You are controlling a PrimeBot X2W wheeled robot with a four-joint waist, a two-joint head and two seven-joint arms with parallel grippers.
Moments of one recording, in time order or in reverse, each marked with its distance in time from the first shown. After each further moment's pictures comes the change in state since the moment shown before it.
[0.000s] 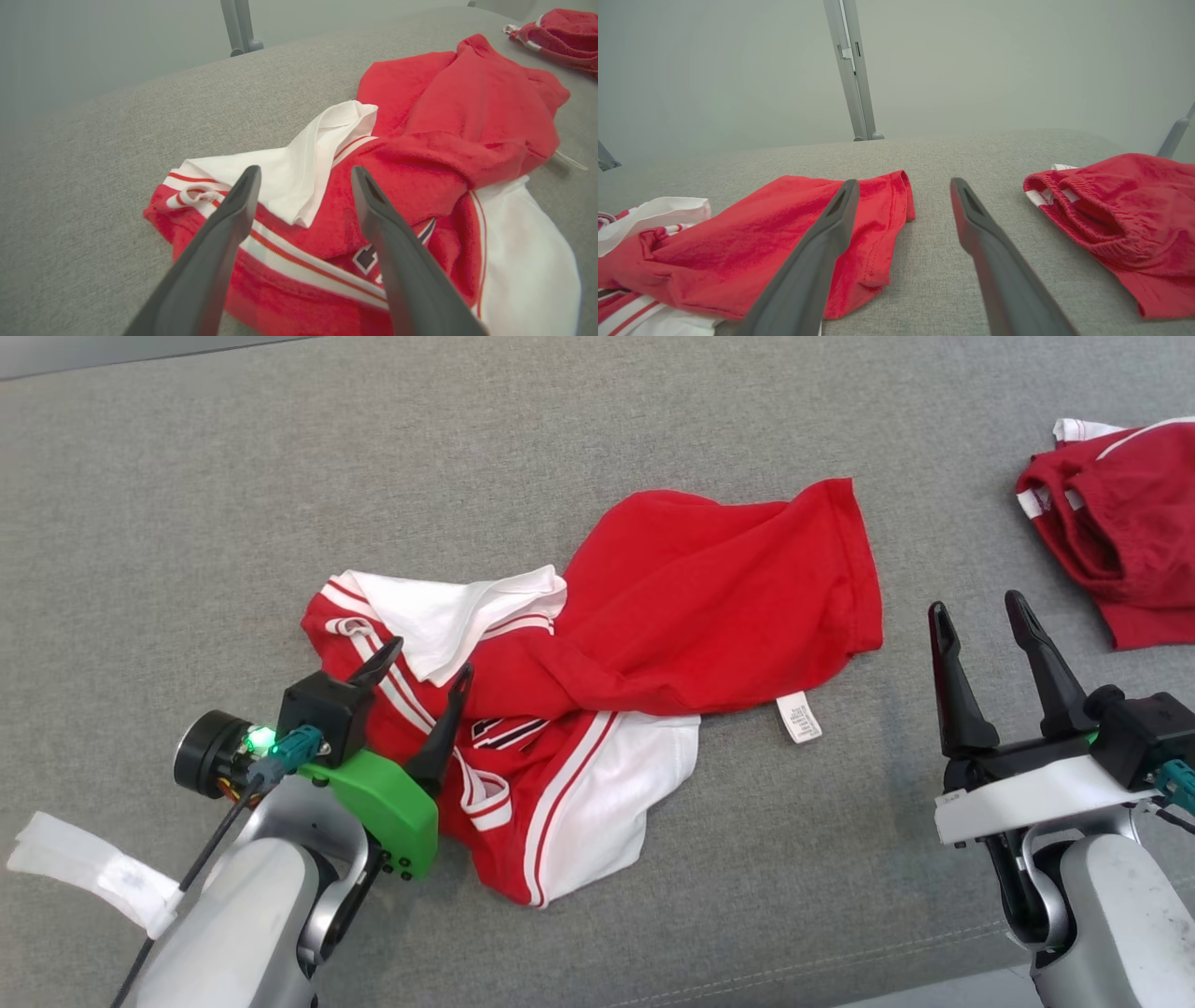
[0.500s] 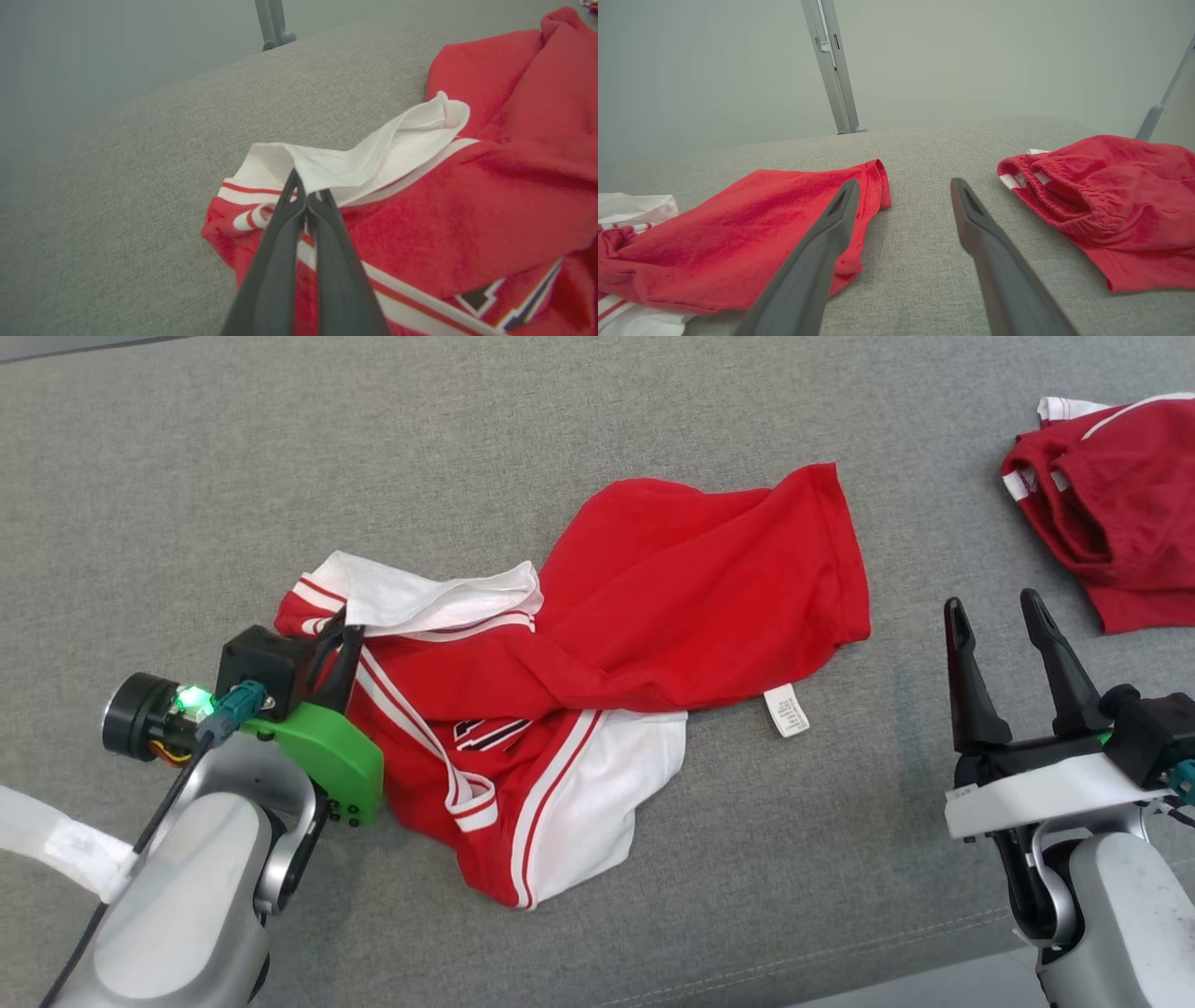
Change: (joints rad) left arm -0.106 0.039 0.021 0.144 0.028 0.026 -0.020; right arm -0.005 0.012 -0.024 0.015 0.008 0.000 -0.012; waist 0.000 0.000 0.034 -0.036
